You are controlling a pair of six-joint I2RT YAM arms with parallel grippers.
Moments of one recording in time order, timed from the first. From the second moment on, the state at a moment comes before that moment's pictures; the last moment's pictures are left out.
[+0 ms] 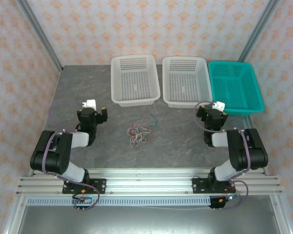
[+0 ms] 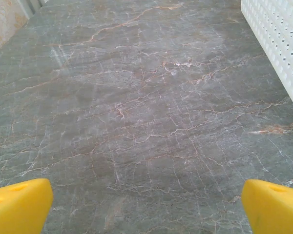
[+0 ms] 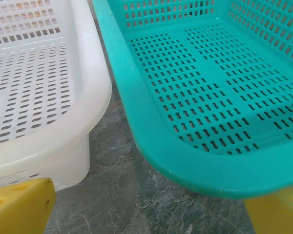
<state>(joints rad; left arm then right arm) -0.05 1.50 0.41 0.62 -0.27 -0.07 0.05 1.53 0.37 0.75 0.35 0.20</state>
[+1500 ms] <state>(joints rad) -0.21 0.86 0.62 -0.04 -0.22 -0.35 0.33 0.91 0.77 -0.31 -0.10 0.65</state>
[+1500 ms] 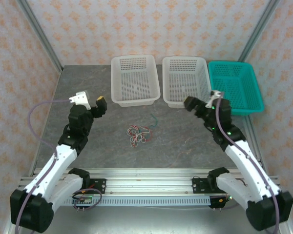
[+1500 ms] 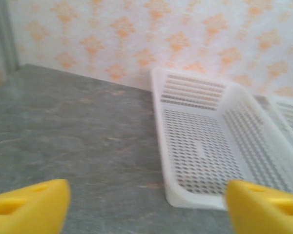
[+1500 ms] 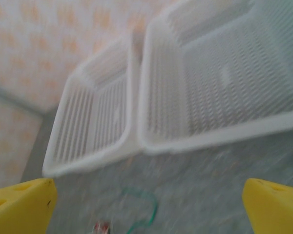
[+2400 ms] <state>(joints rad) -0.69 1.56 1.00 -0.41 -0.02 -0.83 0.65 1.28 0.73 -0.29 -0.05 0.85</state>
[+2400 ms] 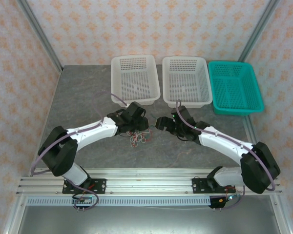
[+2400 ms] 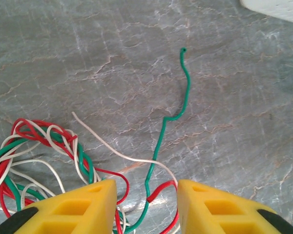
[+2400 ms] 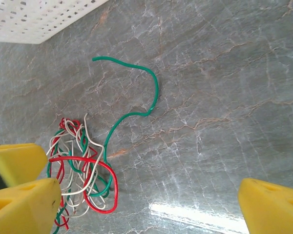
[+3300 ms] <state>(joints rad) -0.67 1.61 0.99 -0.31 0.07 -0.89 0.65 1.24 0.73 -0.29 -0.02 0.86</state>
